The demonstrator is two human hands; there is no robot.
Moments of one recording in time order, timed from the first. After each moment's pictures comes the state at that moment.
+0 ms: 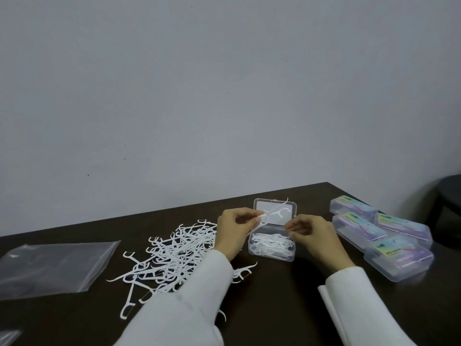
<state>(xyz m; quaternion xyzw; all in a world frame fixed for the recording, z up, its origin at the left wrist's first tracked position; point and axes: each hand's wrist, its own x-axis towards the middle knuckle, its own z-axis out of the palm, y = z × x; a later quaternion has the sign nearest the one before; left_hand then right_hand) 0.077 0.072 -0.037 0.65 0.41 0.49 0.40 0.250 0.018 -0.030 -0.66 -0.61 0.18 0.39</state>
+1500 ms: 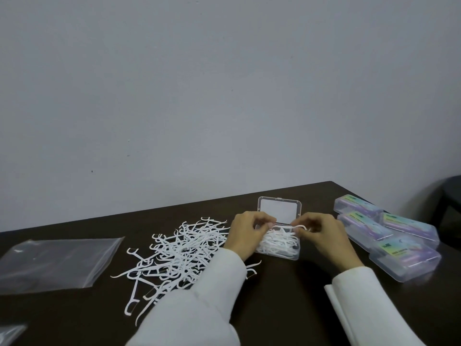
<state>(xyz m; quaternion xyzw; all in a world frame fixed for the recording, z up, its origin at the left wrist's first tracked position) 0.087 0.077 -0.043 0.77 0.42 0.39 0.27 0.255 0.020 -0.033 -0.66 -0.61 0.16 0.42</state>
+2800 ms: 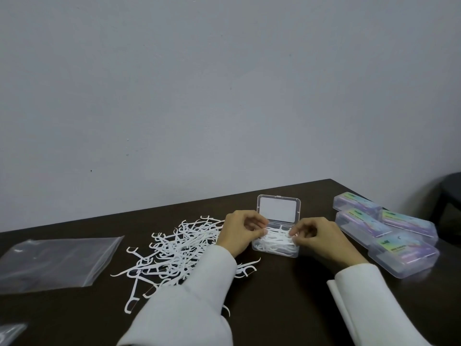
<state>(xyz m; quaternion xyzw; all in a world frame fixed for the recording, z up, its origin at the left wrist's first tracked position) 0.072 0.080 -0.045 0.76 0.39 0.39 0.34 0.259 0.016 -0.032 -0.66 -0.65 0.21 0.32</state>
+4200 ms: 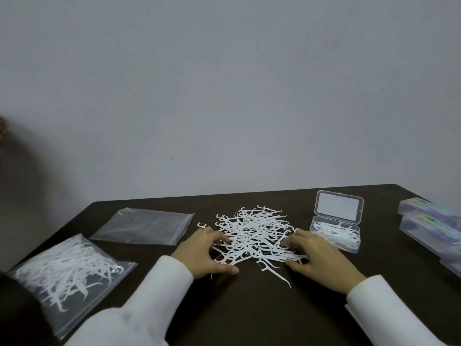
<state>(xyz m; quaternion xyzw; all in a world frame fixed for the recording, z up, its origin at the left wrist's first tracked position) -0.116 -0.012 -0.036 0.78 0.59 0.12 0.14 0.152 -0.011 -0.050 -0.50 -0.84 0.04 0.19</state>
